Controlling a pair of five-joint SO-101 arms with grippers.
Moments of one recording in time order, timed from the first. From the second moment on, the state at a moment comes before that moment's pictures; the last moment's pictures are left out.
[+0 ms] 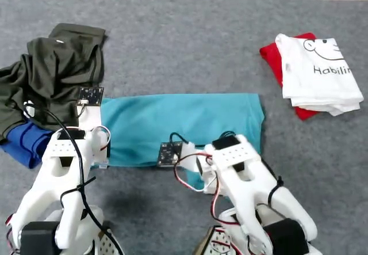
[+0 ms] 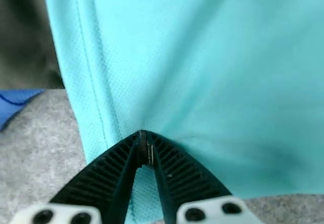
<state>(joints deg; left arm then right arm) -6.0 -27.0 64.0 45.0 -13.1 -20.6 -22.4 67.8 60.7 54.3</state>
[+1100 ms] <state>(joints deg) -6.0 -27.0 64.0 45.0 -13.1 -14.6 -0.6 20.0 82.3 64.7</state>
